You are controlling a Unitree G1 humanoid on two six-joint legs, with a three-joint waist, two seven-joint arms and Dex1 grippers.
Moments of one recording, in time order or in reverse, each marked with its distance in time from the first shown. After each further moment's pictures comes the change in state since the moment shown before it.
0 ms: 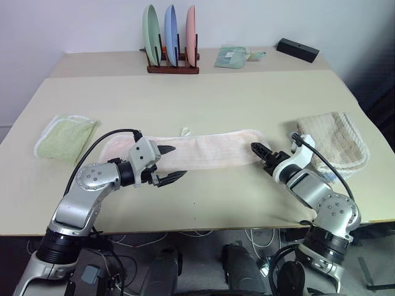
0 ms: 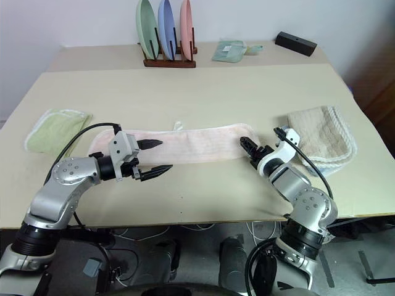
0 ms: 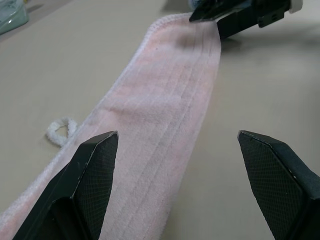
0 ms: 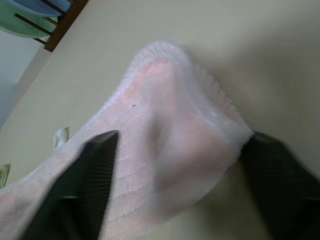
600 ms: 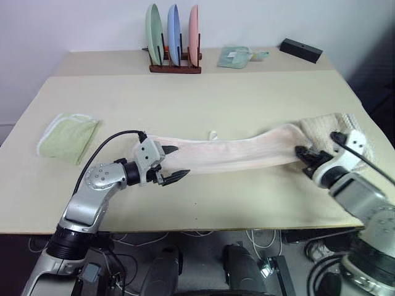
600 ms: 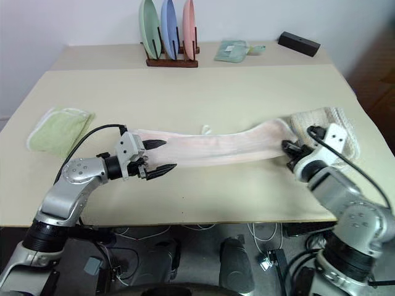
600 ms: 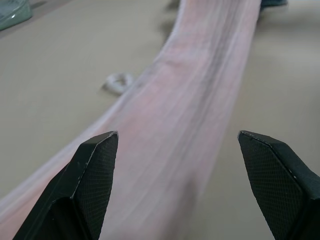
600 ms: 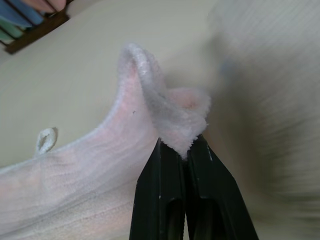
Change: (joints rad) left arm -0.046 -0.064 -0.035 0.112 0.037 -0.068 0.004; right arm 0.123 -0.421 -0.052 -0.254 0.137 0.087 -0.003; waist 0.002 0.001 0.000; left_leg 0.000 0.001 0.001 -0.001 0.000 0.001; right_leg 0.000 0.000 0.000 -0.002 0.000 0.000
